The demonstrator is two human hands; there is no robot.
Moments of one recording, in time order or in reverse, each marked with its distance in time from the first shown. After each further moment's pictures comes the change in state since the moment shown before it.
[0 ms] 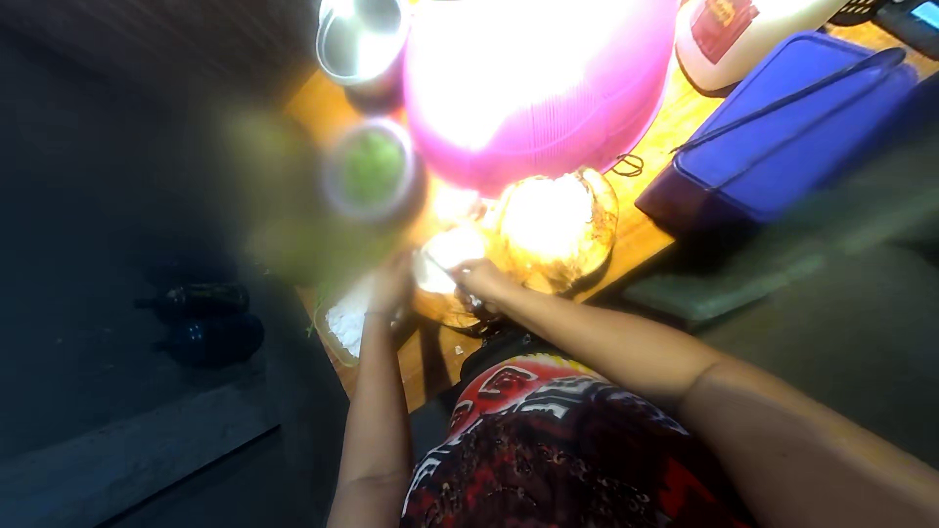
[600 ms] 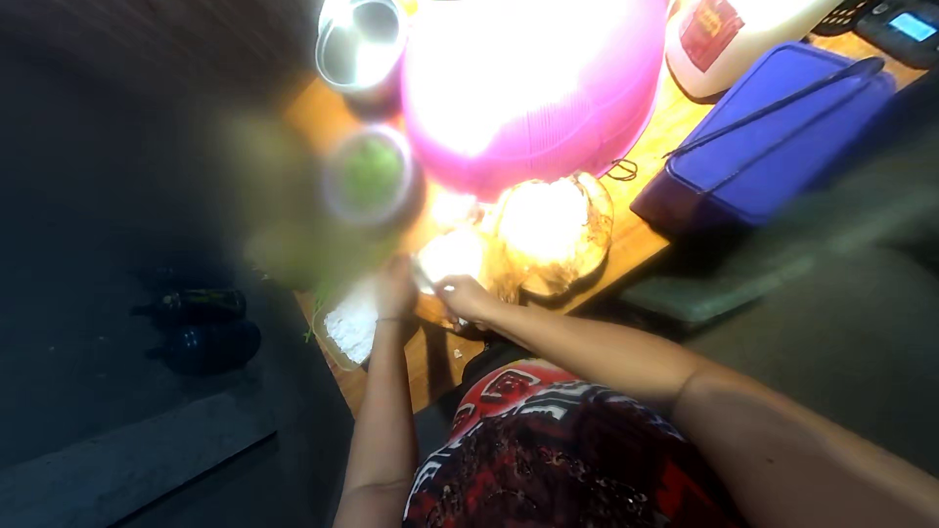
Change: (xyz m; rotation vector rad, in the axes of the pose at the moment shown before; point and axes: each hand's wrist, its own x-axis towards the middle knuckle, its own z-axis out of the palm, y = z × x) left_hand -0.016 0.020 0.019 0.081 0.239 -0.022; right_hand -0.001 0.006 0.020 -0.200 -0.063 -0.063
